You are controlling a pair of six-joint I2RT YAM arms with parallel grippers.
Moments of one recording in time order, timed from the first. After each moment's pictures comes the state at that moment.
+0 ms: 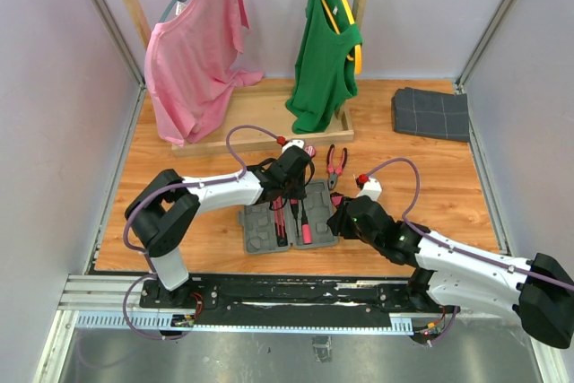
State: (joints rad) left arm -0.86 1.73 1.04 -0.16 -0.21 -0.65; right arm 0.94 0.94 0.40 -0.16 0.33 0.83
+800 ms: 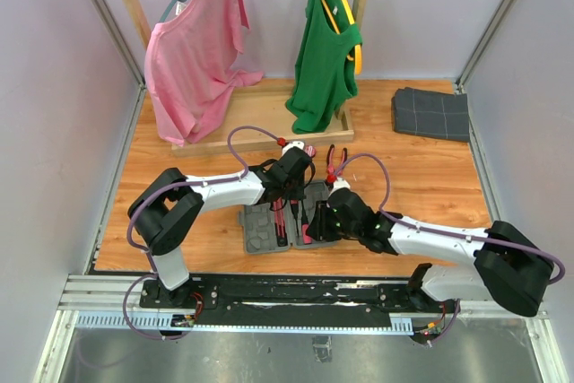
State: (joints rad) left arm -0.86 1.76 1.04 -0.16 -0.23 -0.65; right arm 0.94 1.22 0.48 0.01 0.02 0.75
